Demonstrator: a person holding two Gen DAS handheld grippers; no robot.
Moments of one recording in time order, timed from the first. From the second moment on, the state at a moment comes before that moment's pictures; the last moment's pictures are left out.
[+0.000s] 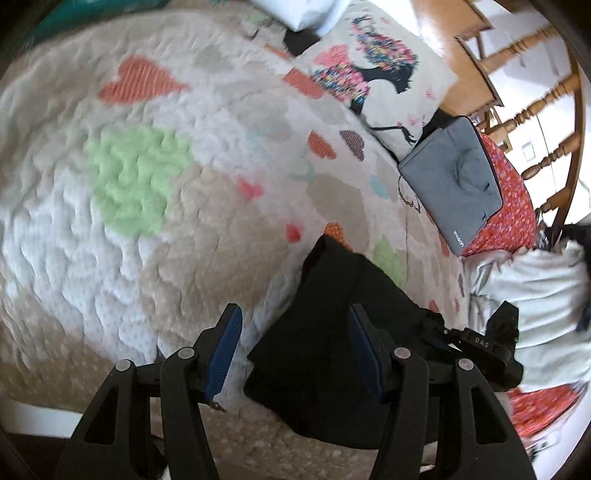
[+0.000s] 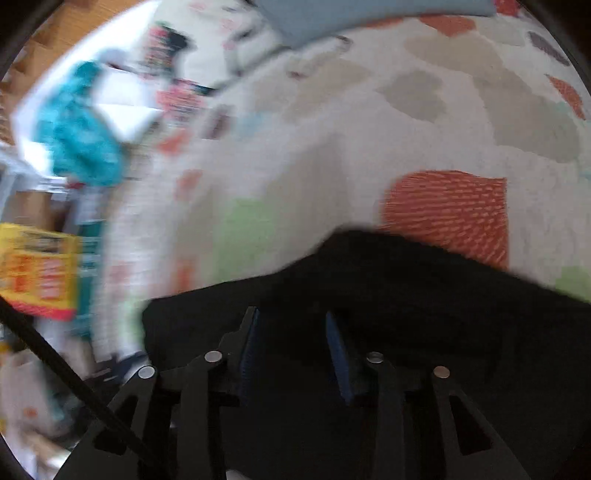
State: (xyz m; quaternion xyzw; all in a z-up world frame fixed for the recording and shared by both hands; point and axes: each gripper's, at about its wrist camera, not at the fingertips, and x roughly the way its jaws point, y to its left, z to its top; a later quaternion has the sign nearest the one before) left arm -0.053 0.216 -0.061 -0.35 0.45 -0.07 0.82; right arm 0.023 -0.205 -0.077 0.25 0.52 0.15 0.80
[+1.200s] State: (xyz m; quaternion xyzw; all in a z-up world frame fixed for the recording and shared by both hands) left arm -0.016 -0.161 0.033 0.03 0.47 -0.42 0.78; right arm -0.229 -0.450 -0.105 0.45 0.38 -0.14 0.80
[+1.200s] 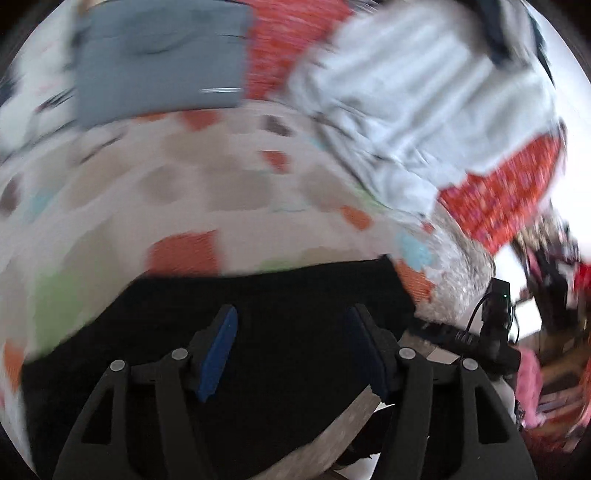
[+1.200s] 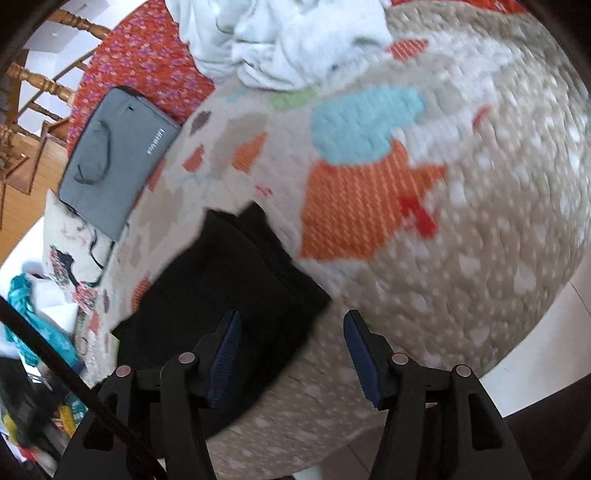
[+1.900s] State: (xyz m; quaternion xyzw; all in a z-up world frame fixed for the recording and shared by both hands) left arm -0.015 -0.399 -0.063 0.23 0.53 -0.49 0.65; right arm -0.203 -0.434 -0.109 0.42 0.34 -0.11 0.83
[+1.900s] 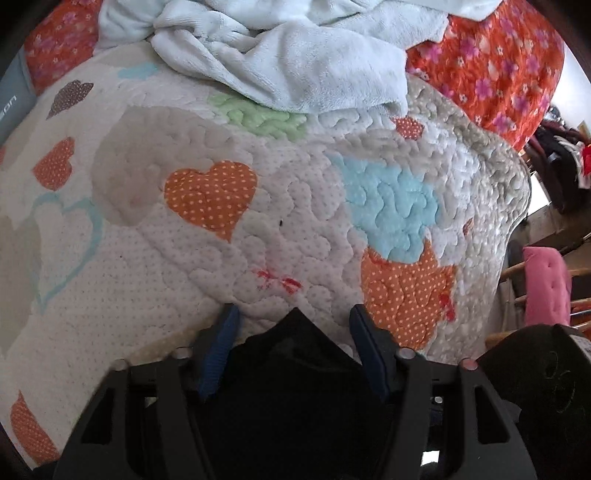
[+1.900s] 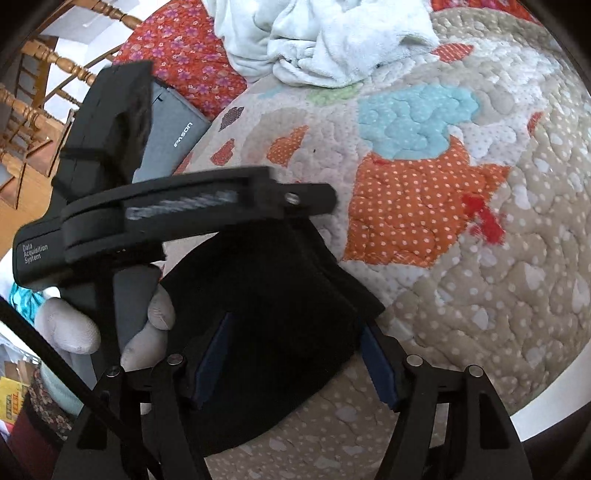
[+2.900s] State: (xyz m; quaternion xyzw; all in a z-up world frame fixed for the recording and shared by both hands) left arm 0.029 -0.022 -0.025 -0.18 0.53 -0.30 0.78; right arm -0.075 -0.188 -0.062 0.13 0.43 0.21 0.87
